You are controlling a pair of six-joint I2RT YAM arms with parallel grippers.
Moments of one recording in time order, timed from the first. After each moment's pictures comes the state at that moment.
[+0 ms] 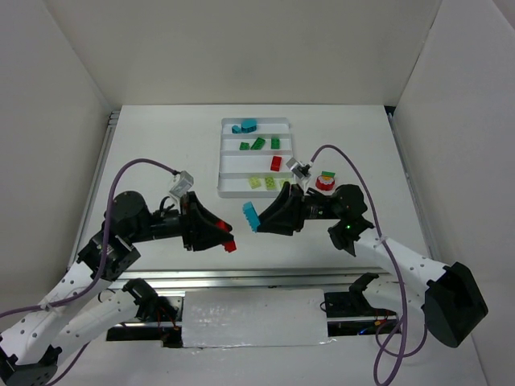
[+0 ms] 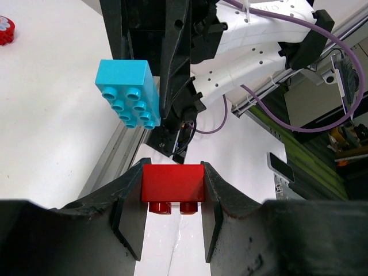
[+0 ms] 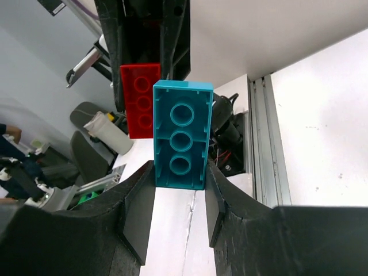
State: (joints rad) left arm -0.66 0.66 0.81 -0.20 0.69 -0.58; right arm 0.60 1.04 0.54 0.84 -1.00 0.89
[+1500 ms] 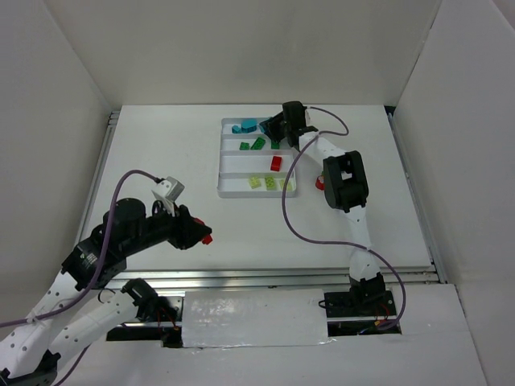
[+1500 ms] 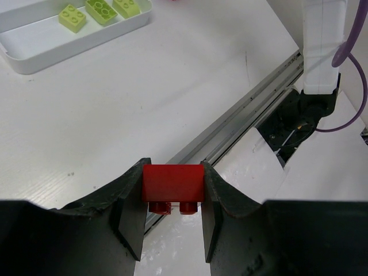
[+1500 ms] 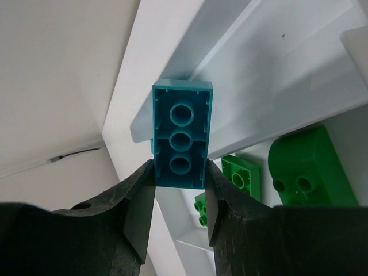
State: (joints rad) left arm -0.65 0.58 0.86 -0.65 0.22 -0.39; right arm 0.31 2.48 2.01 -0.07 -0.07 1.29
